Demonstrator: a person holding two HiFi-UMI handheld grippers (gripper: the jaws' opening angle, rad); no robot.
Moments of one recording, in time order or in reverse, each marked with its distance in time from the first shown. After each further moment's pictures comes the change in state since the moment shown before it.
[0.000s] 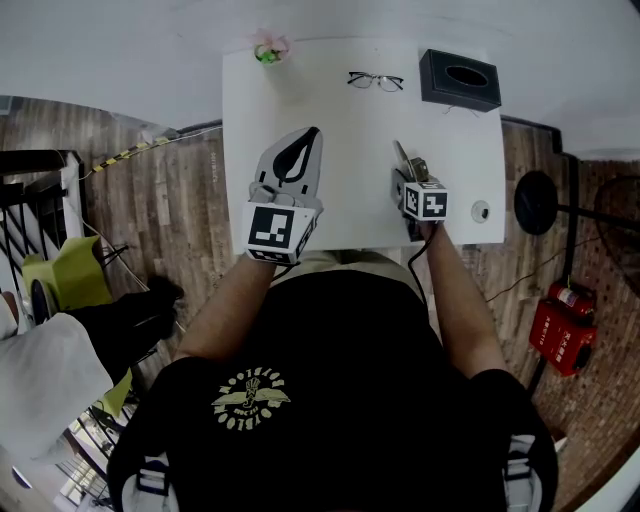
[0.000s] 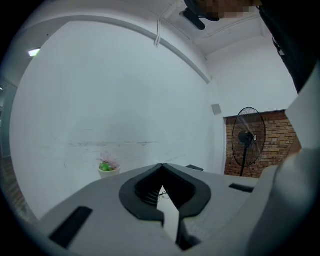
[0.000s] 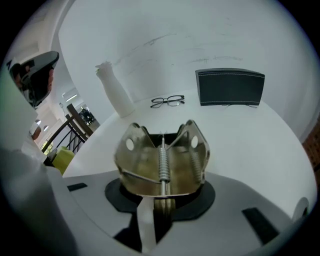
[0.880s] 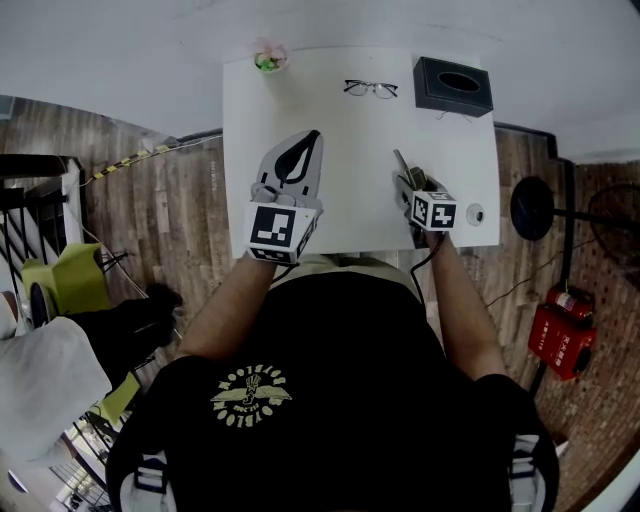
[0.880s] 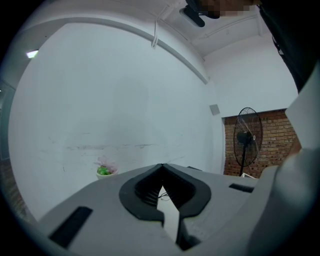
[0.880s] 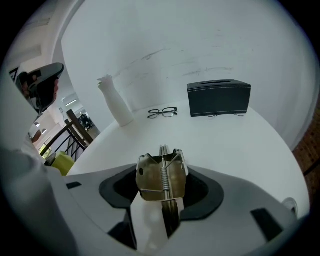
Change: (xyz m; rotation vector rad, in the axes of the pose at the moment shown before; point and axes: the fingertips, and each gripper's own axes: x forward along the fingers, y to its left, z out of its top) left arm -0.002 -0.010 0.011 0.018 -0.010 -0.014; right arm -0.037 -0.013 0.010 0.019 -0.086 -0.008
